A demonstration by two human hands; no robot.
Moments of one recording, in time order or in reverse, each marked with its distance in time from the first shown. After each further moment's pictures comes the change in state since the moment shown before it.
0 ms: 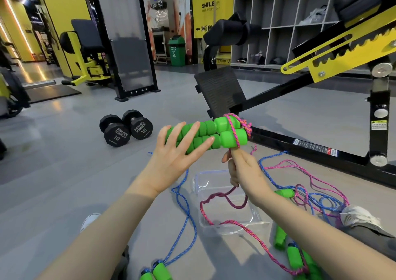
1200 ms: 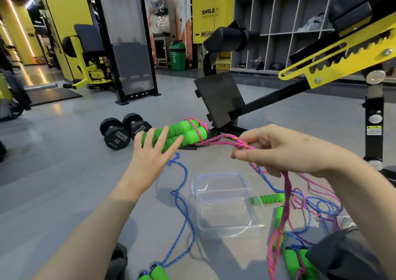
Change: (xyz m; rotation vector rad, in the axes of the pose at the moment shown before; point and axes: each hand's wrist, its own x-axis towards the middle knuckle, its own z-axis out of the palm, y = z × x) left_hand -0.035 -0.027 -0.003 0.162 -0.299 -0.093; right_hand -0.040 -0.130 -0.051 -0.629 -0.618 -0.116
